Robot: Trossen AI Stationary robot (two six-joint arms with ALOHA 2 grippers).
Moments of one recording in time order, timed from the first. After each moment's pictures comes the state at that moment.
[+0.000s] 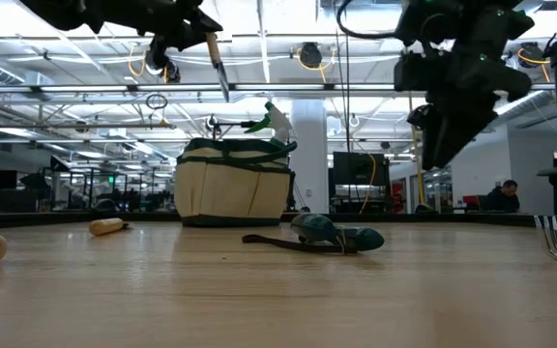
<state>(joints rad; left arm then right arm) 0.32 1.10 0.71 0.60 -0.39 -0.26 -0.07 1.23 0.78 -0.65 -0.03 0.00</state>
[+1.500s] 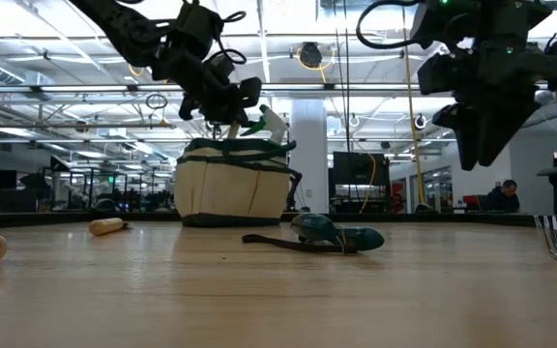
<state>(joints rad) 0.45 1.57 0.96 0.30 -0.53 -0.19 -0.07 1.16 0.78 -0.87 -0.08 0.00</state>
